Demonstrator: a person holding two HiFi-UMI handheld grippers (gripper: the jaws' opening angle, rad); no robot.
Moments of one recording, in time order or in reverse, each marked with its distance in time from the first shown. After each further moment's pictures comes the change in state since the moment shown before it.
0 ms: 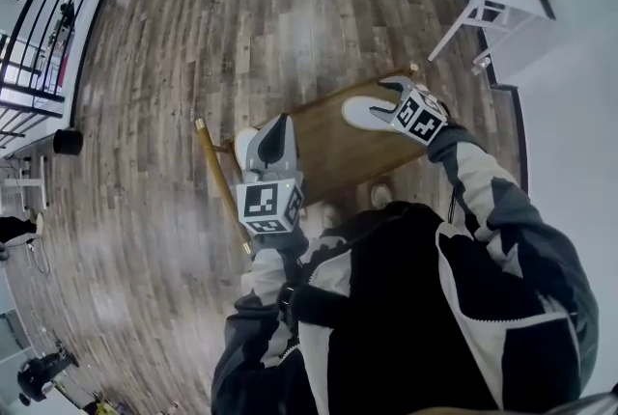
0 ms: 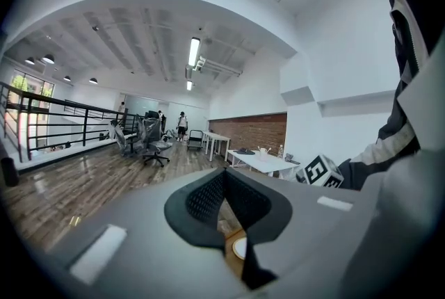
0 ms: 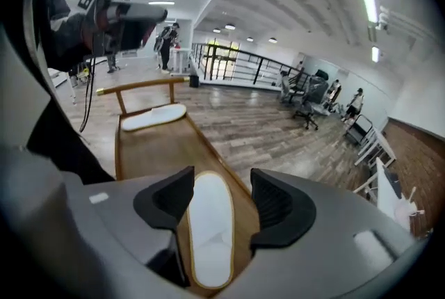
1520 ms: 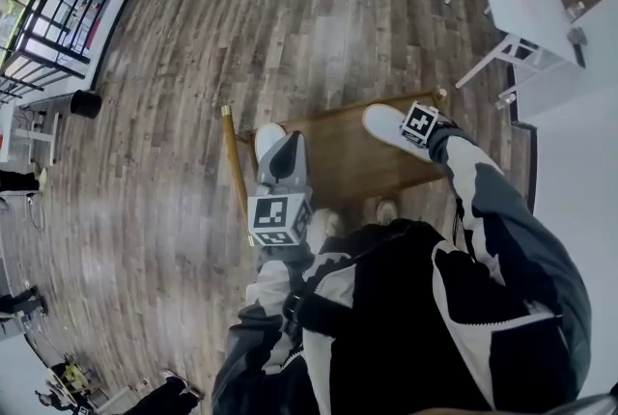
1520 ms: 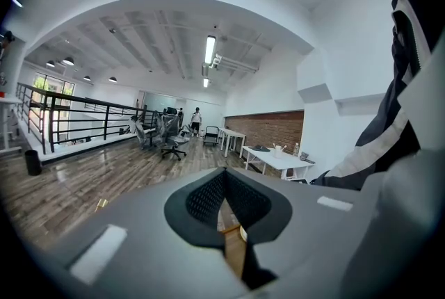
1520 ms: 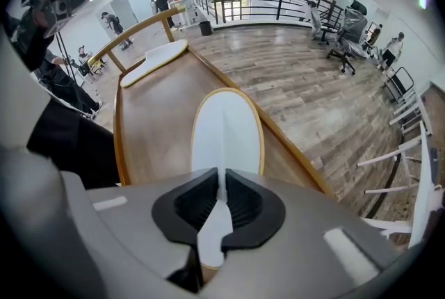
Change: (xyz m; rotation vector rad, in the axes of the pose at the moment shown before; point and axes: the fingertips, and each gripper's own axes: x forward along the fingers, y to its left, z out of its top) left arm -0.037 0.027 -0.019 -0.046 0.031 0.150; right arm 0.098 0.011 -0.113 0.054 0.468 0.266
